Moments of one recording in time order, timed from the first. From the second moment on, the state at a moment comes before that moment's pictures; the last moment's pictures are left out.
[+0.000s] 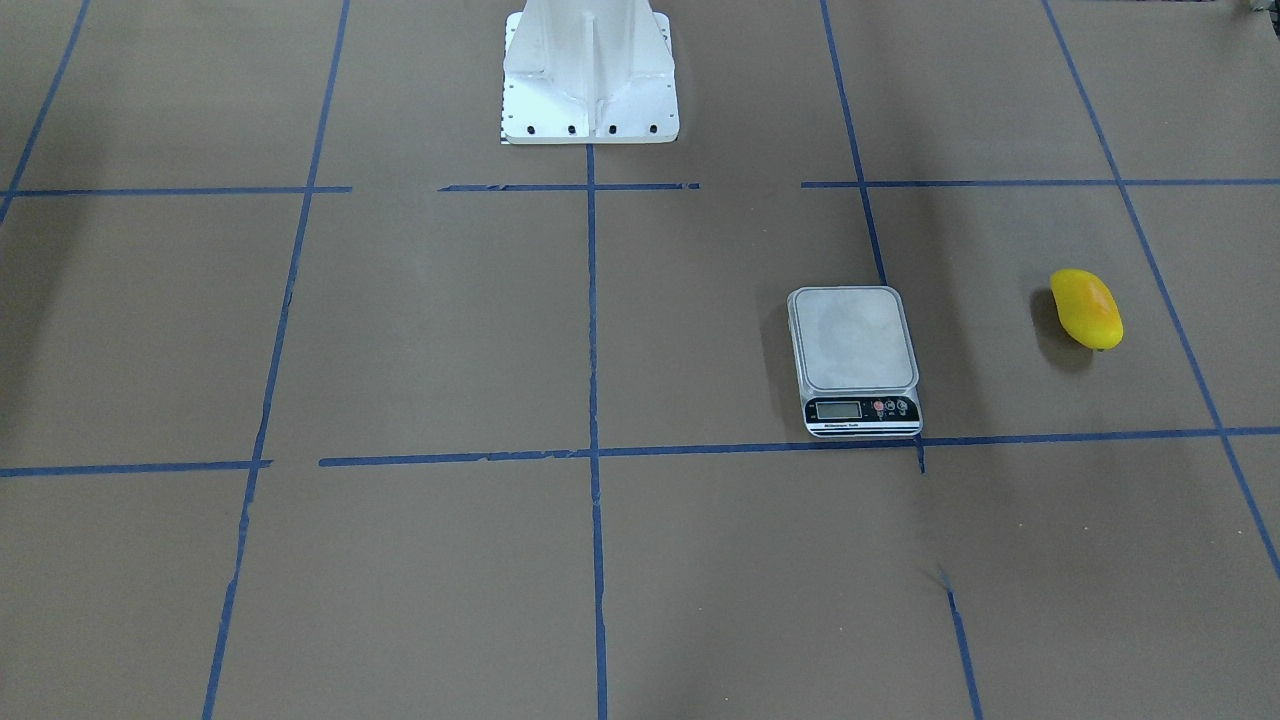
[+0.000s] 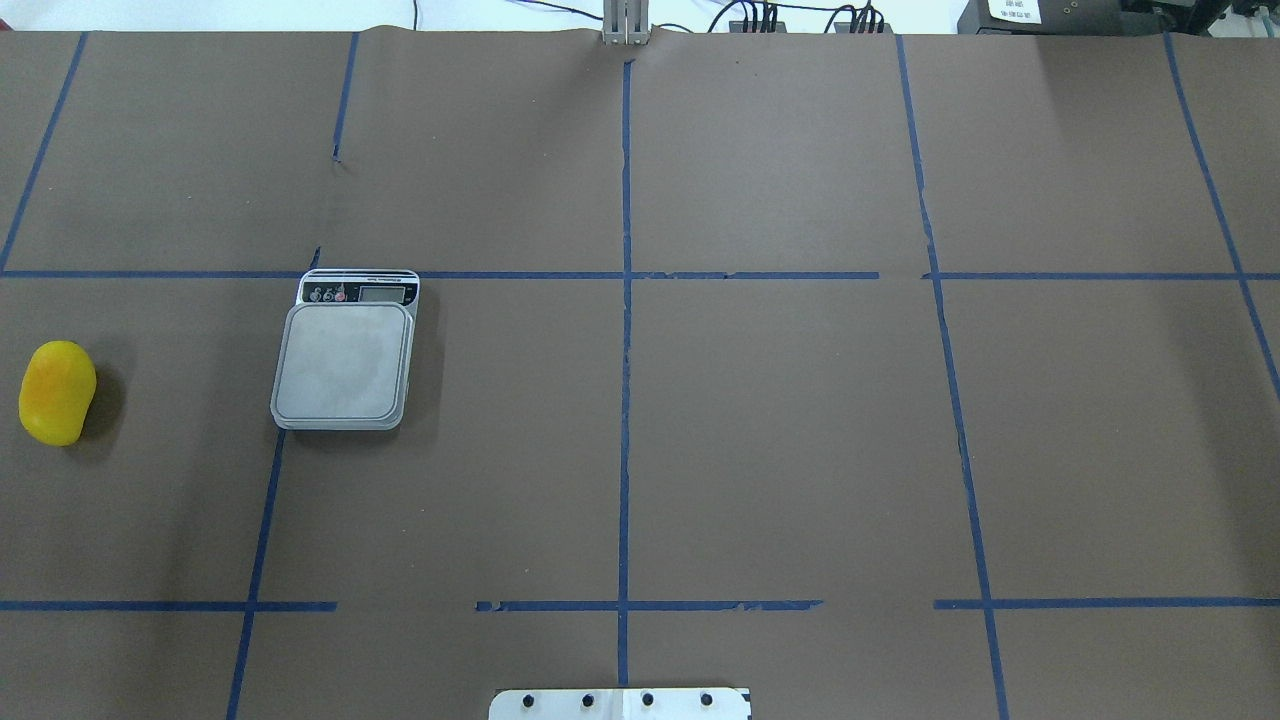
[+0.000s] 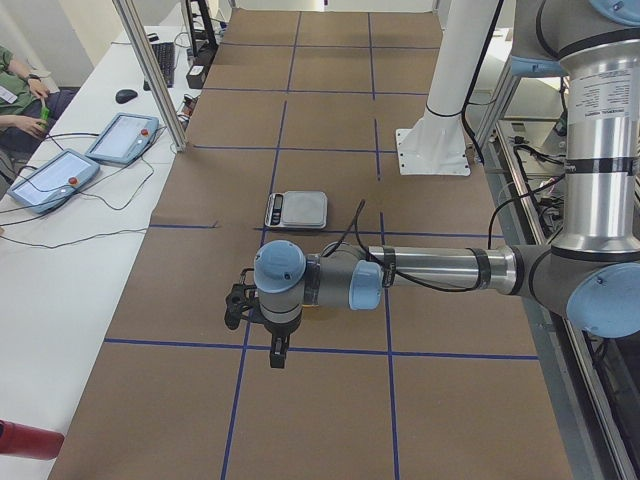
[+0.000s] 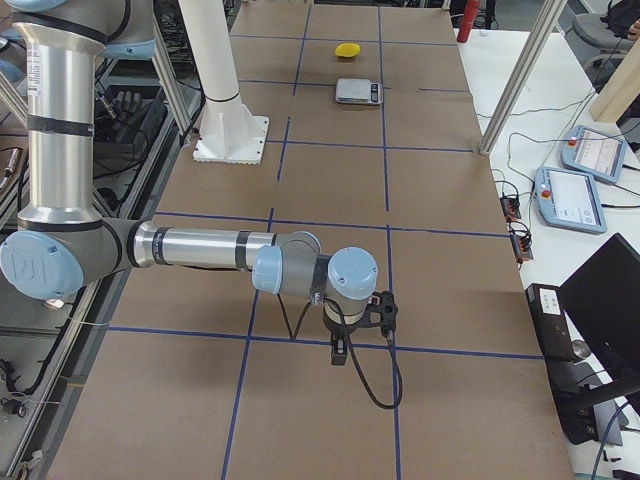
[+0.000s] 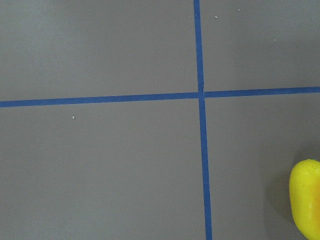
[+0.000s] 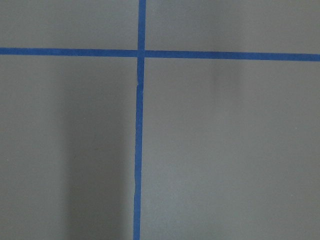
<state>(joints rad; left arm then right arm) -1.62 -1.49 -1.66 -1.63 -2.35 0.03 1.62 -1.66 1.66 -1.68 2.35 -0.12</state>
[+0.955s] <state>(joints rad) -1.49 -1.49 -1.66 -1.88 -2.31 -0.22 1.62 -1.66 1.66 -1.68 2.35 -0.12</state>
